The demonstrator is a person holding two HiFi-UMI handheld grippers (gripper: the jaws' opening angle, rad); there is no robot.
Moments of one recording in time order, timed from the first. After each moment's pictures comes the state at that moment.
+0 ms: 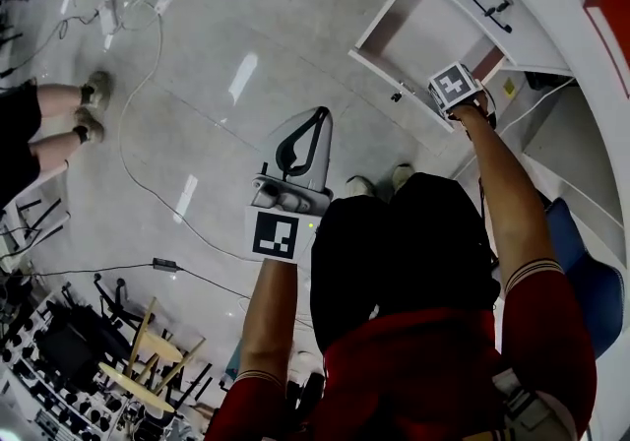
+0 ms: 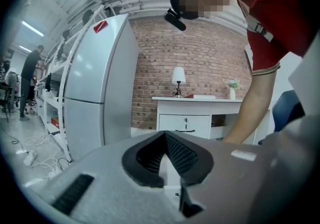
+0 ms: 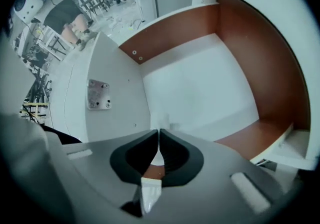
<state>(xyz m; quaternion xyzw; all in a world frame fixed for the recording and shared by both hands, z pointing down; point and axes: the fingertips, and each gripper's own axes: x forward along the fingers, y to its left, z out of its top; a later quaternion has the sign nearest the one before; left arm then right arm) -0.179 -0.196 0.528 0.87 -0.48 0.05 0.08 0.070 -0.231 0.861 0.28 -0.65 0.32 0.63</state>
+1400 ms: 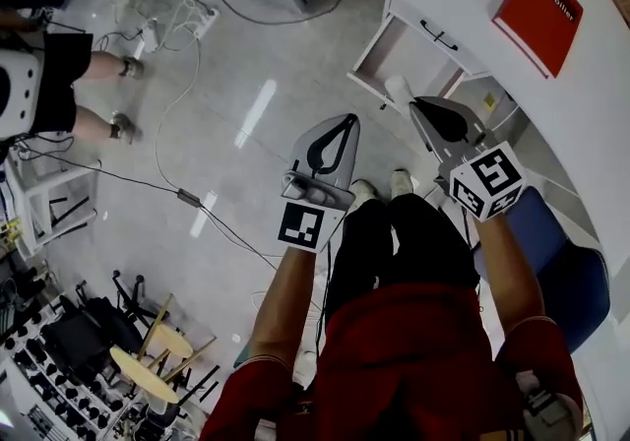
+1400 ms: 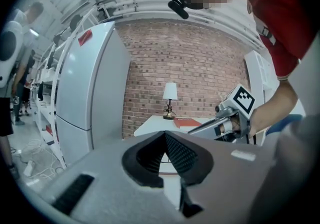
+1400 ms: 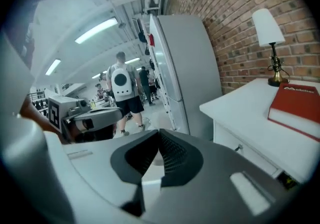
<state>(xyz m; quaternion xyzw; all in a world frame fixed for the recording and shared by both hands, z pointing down) -0.099 -0.181 0.333 0.88 -0.47 0.04 0.09 -0.020 -0.204 0.375 0.31 -0.92 0.21 0.13</state>
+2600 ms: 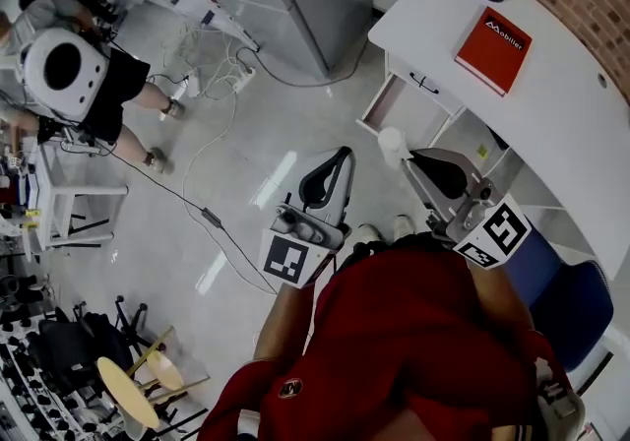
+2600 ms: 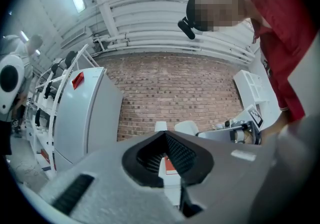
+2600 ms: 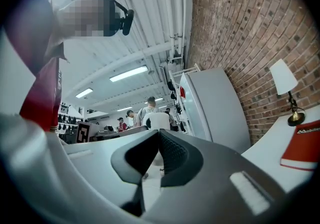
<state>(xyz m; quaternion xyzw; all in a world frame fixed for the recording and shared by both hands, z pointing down) -0.076 -0.074 0.110 0.89 -0.46 -0.06 -0.01 -0.001 -0.068 0.126 0.23 -0.96 0.12 -0.10</state>
